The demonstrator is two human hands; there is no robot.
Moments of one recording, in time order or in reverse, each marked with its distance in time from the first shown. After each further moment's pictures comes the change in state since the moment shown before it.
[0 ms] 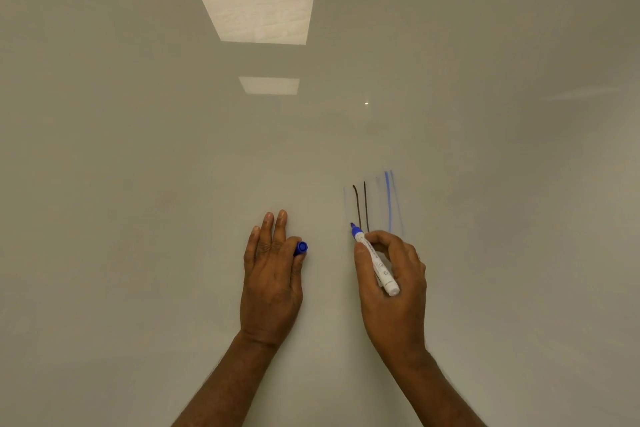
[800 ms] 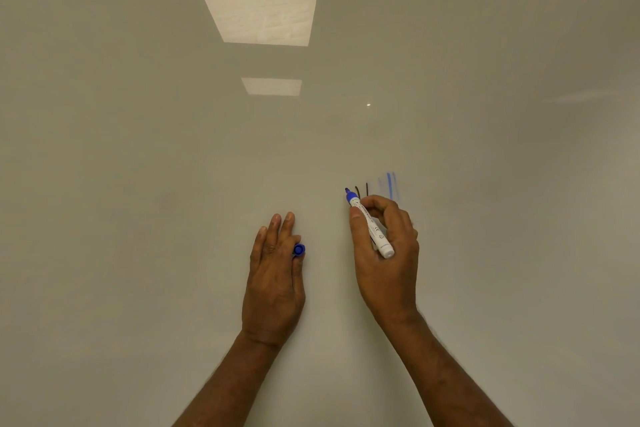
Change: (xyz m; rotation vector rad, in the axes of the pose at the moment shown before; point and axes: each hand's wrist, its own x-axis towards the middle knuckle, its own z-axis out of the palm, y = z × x) left_hand 0.000 0.001 0.002 -0.075 -0.001 -0.064; right_hand 0.040 -0.017 0.018 0.042 0.037 -0.073
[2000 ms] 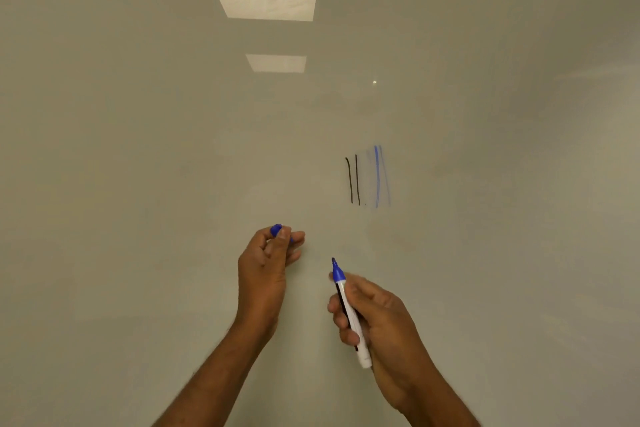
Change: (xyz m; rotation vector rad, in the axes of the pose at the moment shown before) left_hand -0.005 0.087 -0.082 -0.720 -0.081 -0.975; right_hand -0.095 -0.063 -0.092 0.642 -0.528 1.000
